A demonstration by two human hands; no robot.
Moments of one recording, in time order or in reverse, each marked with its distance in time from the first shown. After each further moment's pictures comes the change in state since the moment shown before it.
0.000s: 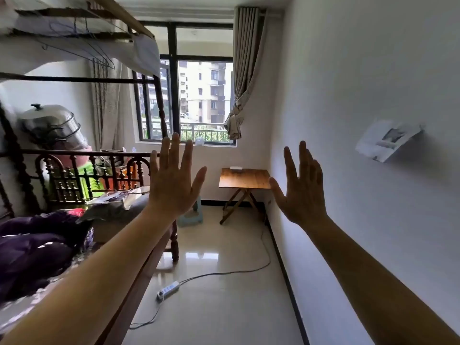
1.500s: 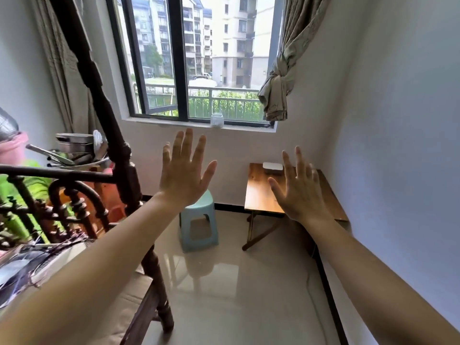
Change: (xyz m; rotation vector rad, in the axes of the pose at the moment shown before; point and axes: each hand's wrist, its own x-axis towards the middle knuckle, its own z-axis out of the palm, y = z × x) left_hand 0.445 -0.332 0.843 0.127 -0.308 -0.082; right_hand 0.448 0.210 0.922 0.065 -0.428 0.024
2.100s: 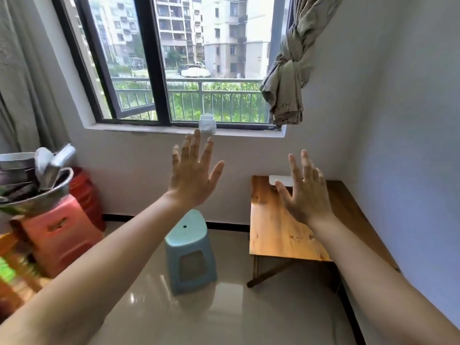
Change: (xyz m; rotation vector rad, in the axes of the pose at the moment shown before) left_hand 0.307 -0.052 0.303 -0.079 -0.086 0.026; right_hand 0.305 0.124 0.250 0.019 -0.018 0.088
